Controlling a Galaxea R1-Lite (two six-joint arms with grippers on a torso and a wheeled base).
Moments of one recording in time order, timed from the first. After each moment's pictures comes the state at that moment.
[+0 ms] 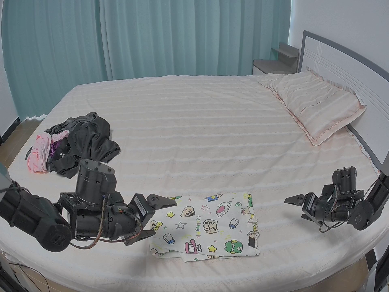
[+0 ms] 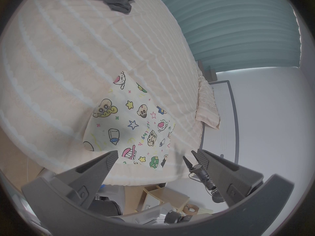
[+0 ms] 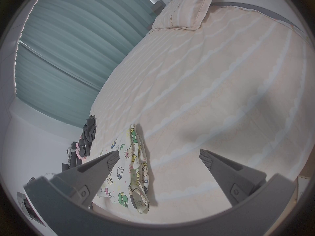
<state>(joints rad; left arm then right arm) -0.52 1.74 -0.55 -0.55 -0.26 -1.21 0.11 1.95 -0.39 -0.84 0.26 0.70</state>
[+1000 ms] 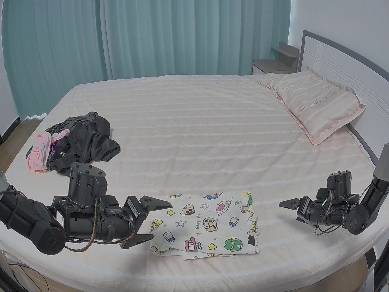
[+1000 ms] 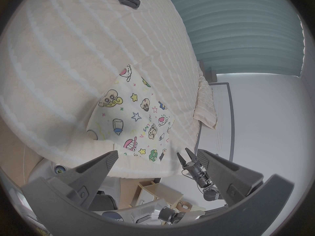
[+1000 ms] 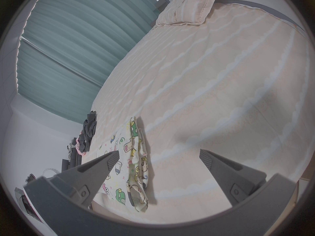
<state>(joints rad) -0.49 1.72 -0.49 -0.60 -0.34 -1.26 0.15 2.00 -0.37 -0.91 0.25 0.70</state>
